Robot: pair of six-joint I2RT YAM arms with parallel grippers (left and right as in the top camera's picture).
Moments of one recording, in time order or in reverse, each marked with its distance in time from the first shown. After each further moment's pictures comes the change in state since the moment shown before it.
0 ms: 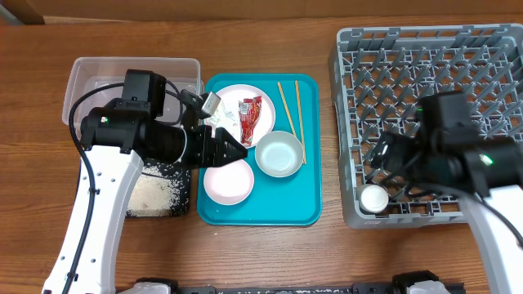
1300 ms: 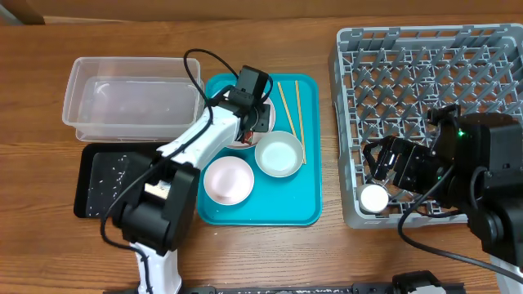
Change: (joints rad) left arm -0.327 0.592 0.000 0.784 -0.866 -0.223; right arm 0.000 -0.162 0.048 0.038 -0.203 -0.066
